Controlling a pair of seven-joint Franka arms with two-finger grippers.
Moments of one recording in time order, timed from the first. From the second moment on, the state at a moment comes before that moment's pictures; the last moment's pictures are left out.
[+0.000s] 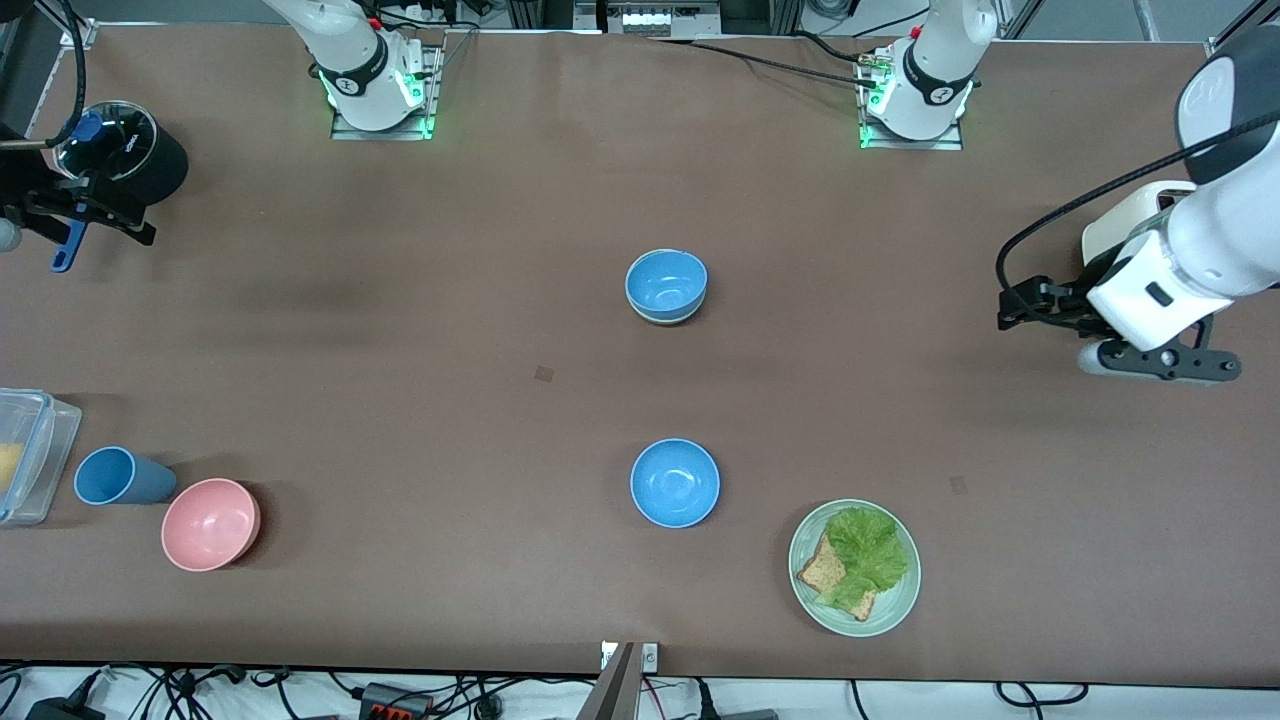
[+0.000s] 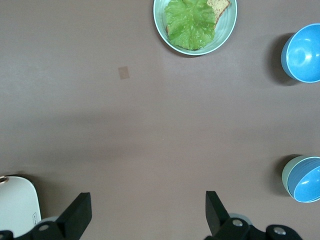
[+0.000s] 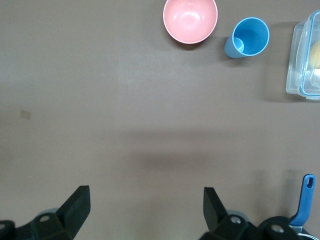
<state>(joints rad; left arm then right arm) 0.04 0.20 -0.13 -1.51 -0.04 1.64 -0.03 -0.01 -0.08 -0.06 -1.74 -0.01 1.67 -0.07</state>
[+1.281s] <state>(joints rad) 0.00 0.14 -0.05 -1.54 -0.02 1.65 -0.01 -0.01 -0.04 -0.06 -1.72 -0.01 1.67 -0.07</state>
